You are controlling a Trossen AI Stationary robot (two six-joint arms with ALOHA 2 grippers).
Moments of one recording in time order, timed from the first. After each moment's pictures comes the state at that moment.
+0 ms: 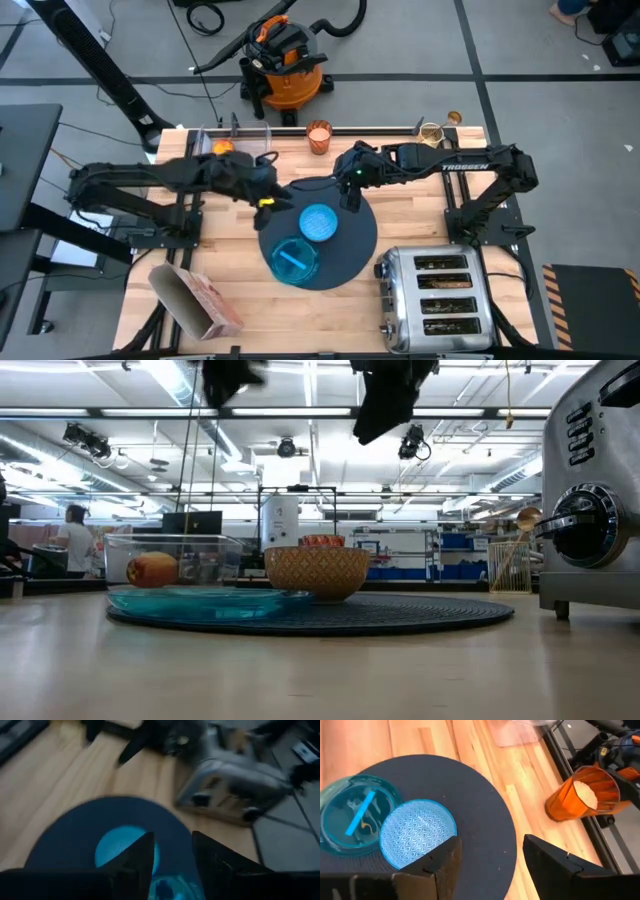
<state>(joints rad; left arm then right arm) 0.03 1.16 1.12 -0.46 0.08 -0.27 -0.06 1.57 1.47 -0.78 0.26 0.09</state>
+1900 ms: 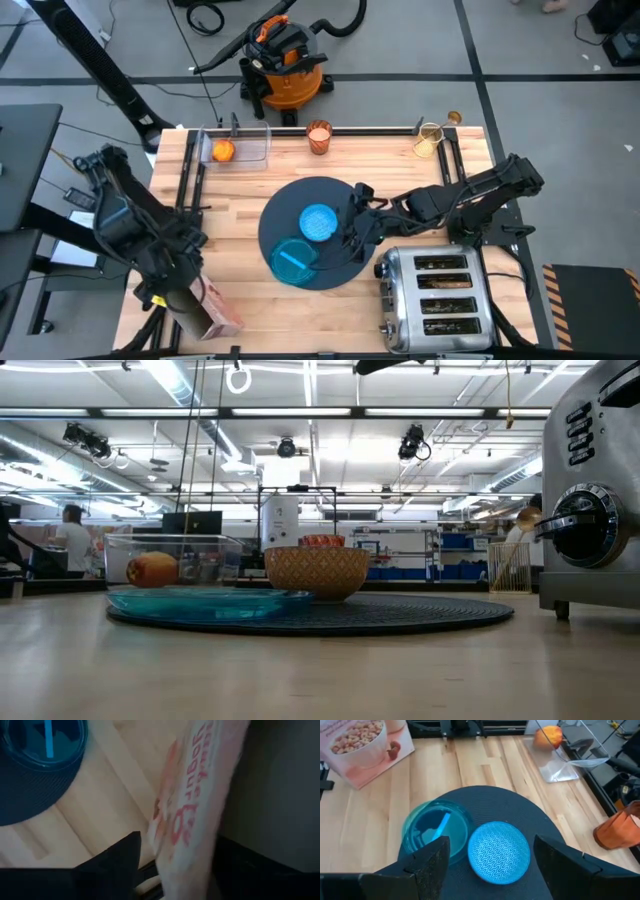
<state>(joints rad) -0.92 1.18 1.38 -1.43 0.00 -0.36 0.33 1.57 1.47 -0.68 0.47 0.29</state>
